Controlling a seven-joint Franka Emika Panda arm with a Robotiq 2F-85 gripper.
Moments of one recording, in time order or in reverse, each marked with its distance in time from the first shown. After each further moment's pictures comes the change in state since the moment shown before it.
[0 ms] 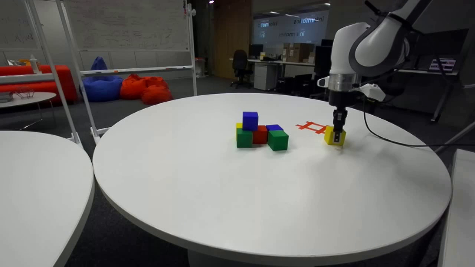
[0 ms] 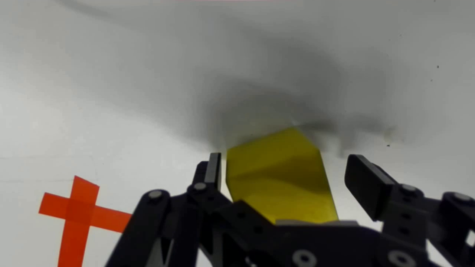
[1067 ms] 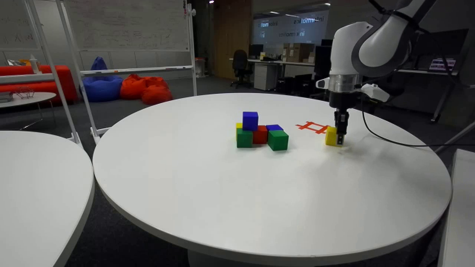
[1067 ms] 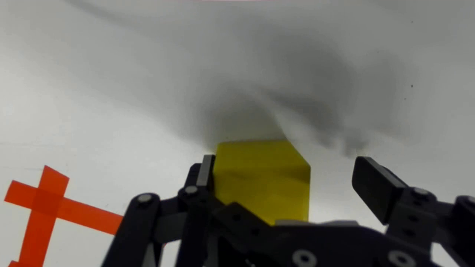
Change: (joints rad) arm 0.036 -0.019 0.002 -0.024 -0.017 -0.011 -0.032
